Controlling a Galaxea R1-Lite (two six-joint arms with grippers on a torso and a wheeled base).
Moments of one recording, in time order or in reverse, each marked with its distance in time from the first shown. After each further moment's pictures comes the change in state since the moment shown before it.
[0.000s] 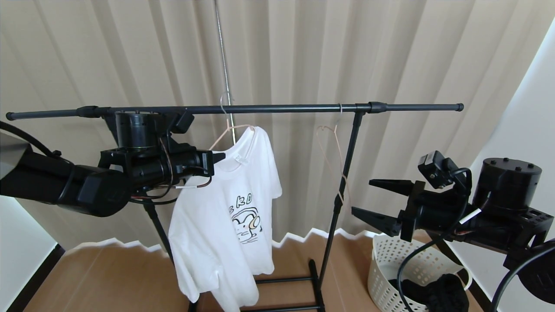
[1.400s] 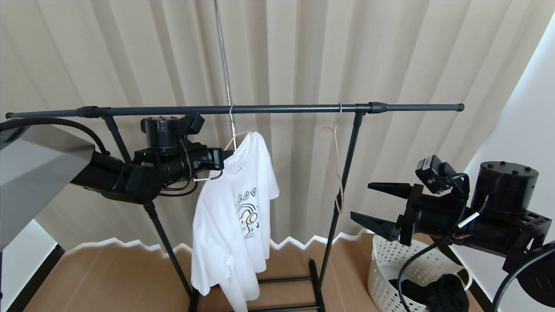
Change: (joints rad) left arm 0.016 0.206 -0.191 -0.031 0.043 -0.029; right arm 0.008 0.004 0.017 -0.004 0.001 -0.025
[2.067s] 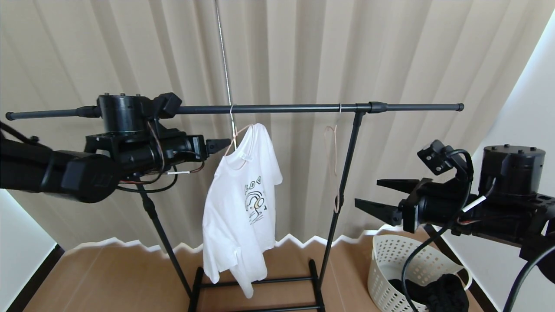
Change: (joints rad) left arm 0.006 -0.267 0.147 0.114 -0.003 0.005; right arm 0.017 -0.109 -0.129 0.331 -0.154 0.123
